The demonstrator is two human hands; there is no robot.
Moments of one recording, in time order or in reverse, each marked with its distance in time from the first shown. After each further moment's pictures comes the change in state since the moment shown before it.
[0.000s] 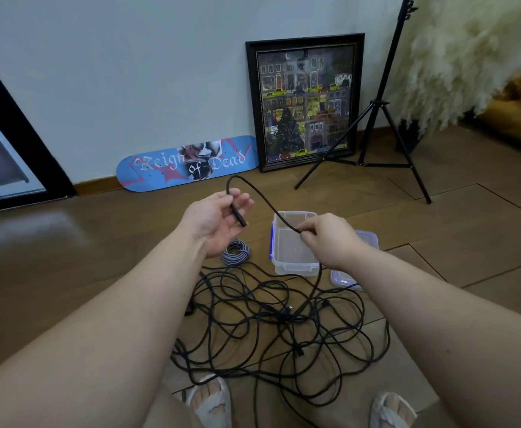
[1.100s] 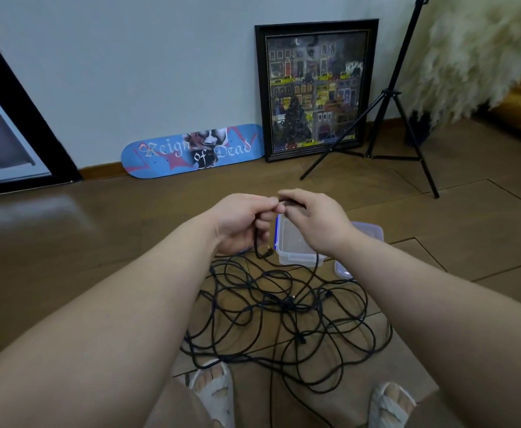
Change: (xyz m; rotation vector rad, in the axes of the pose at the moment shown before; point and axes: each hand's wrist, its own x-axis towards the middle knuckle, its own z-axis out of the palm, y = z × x) left_hand -0.010 -0.013 0.010 0.434 -0.334 -0.159; right_hand 0.004 -0.025 0.008 0.195 0.143 -0.196
